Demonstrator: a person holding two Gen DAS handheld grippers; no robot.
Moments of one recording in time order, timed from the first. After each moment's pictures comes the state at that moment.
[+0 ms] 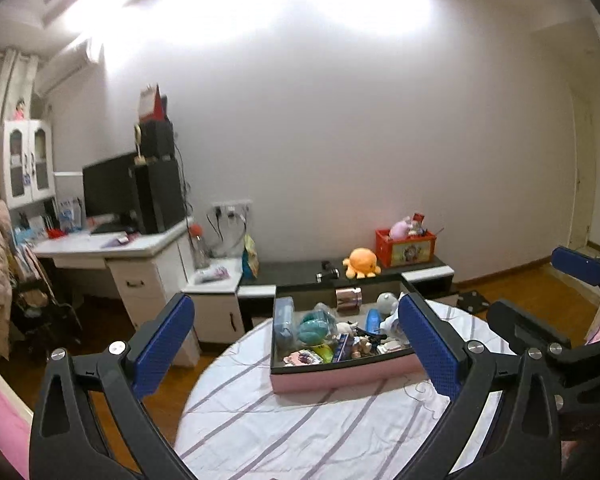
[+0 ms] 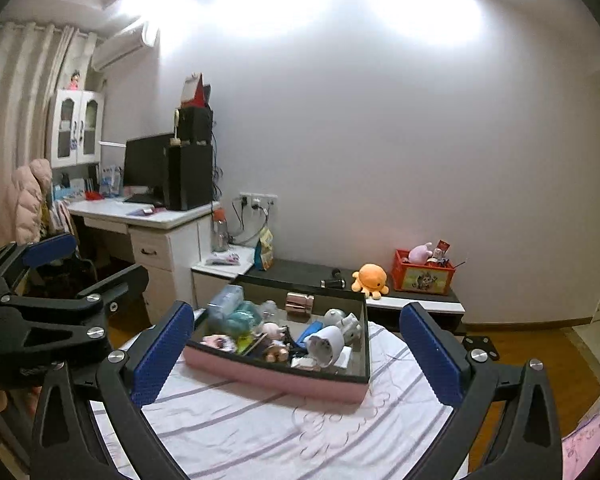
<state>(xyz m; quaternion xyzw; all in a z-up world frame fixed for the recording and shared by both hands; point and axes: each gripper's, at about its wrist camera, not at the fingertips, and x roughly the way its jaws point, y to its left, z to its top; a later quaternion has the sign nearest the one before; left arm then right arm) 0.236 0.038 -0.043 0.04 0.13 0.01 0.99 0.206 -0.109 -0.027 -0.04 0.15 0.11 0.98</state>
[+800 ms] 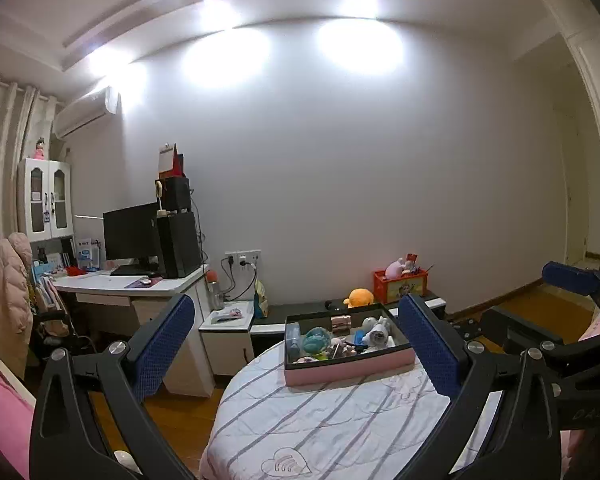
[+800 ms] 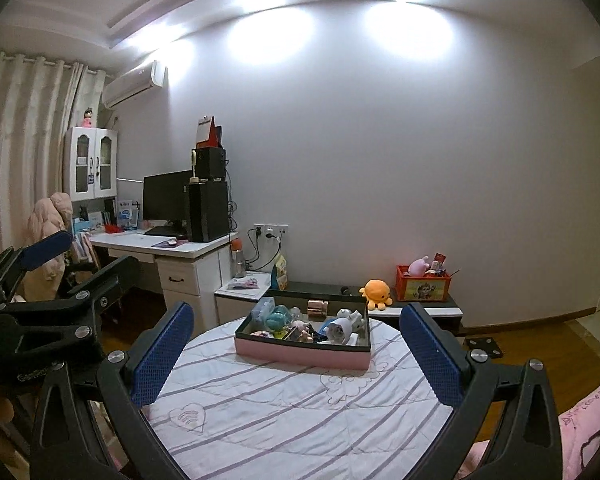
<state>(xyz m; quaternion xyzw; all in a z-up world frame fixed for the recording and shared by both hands) 0.071 0.031 0.000 0.05 0.04 0.01 1.00 0.053 -0.116 0.009 -0.01 0.10 0.12 0.99</state>
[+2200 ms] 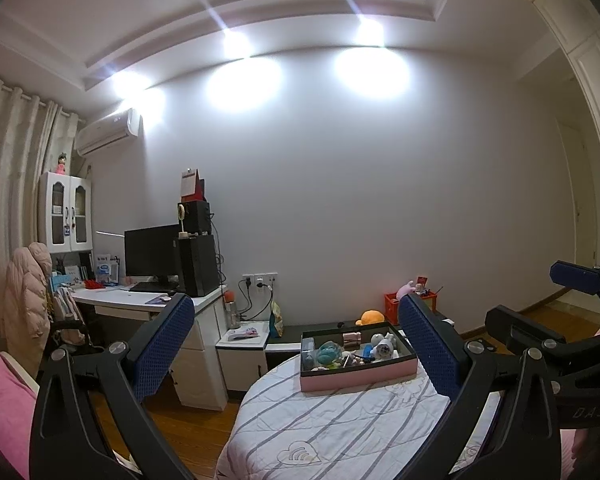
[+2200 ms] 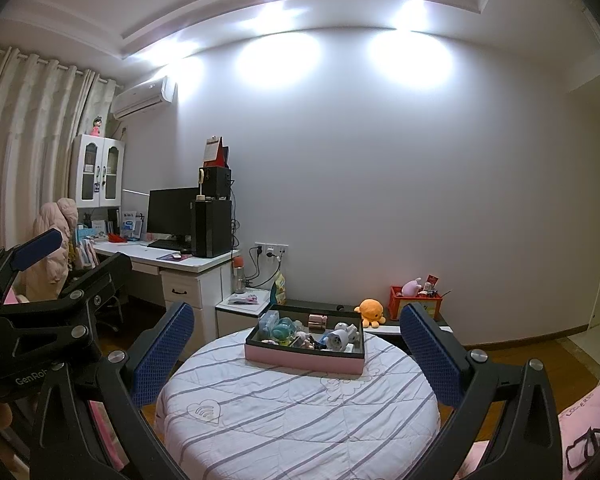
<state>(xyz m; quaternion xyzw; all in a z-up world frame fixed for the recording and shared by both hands) 0.005 0.025 0.009 0.05 0.00 0.04 1.00 -0.010 -0.113 0.021 -0.02 0.07 0.12 0.99</state>
